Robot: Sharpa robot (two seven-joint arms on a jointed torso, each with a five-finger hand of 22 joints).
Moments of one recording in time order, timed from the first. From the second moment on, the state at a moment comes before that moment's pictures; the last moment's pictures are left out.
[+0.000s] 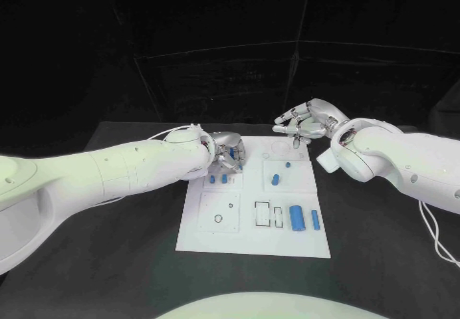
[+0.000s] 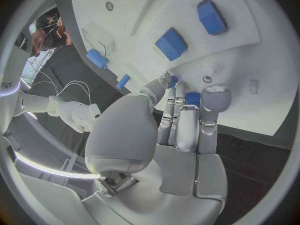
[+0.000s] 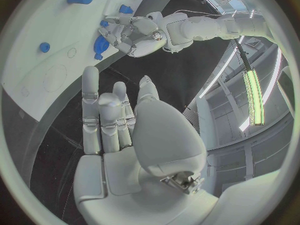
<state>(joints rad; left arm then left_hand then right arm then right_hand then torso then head) 1.28 -0.45 -0.20 1.09 -1.23 -0.10 -0.03 1.31 -0.10 0.33 -0.10 0.05 0.97 0.13 0.31 0.10 1.01 0.07 0.41 0.15 1.47 -0.01 1.34 1.15 0.15 1.40 0.08 1.02 0.86 1.26 -0.77 -0.02 1.42 -0.77 -0.33 0.02 1.44 0.04 -0.30 0.24 0.32 0.89 0.15 0.19 0.07 1.08 0.06 0.81 0.65 1.44 -0.02 0.99 0.93 0.17 1.18 0.09 0.81 0.42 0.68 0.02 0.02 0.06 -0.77</state>
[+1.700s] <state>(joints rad) 1.28 -0.58 -0.18 1.20 -1.18 -0.18 -0.01 1.32 -0.05 0.41 -0.13 0.05 1.05 0.12 0.28 0.08 1.10 0.06 0.35 0.08 1.47 -0.02 1.35 1.13 0.13 1.41 0.07 1.08 0.94 1.26 -0.77 -0.02 1.42 -0.77 -0.33 0.02 1.44 0.04 -0.30 0.24 0.32 0.89 0.15 0.19 0.07 1.08 0.06 0.81 0.65 1.44 -0.02 0.99 0.93 0.17 1.18 0.09 0.81 0.42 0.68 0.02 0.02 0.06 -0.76</state>
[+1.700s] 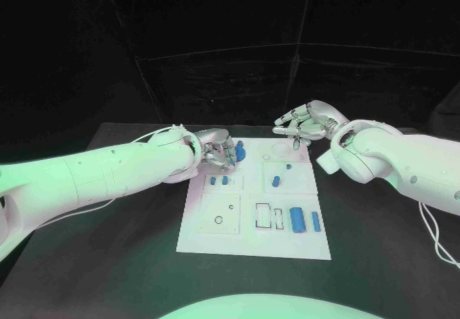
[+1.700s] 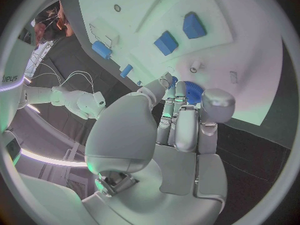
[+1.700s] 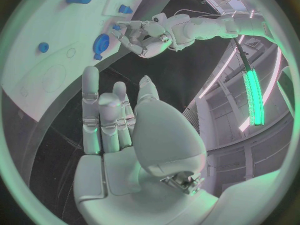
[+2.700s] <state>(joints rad) 1.29 -0.64 -0.18 1.21 -1.15 -0.12 -0.03 1.32 -0.06 0.42 -0.13 0.05 1.05 0.13 0.28 0.07 1.11 0.06 0.35 0.08 1.47 -0.02 1.35 1.13 0.13 1.41 0.07 1.09 0.95 1.26 -0.77 -0.02 1.41 -0.79 -0.33 0.02 1.44 0.04 -0.30 0.24 0.32 0.89 0.15 0.19 0.07 1.08 0.06 0.81 0.65 1.44 -0.02 0.99 0.93 0.17 1.18 0.09 0.81 0.42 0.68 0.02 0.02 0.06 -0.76</state>
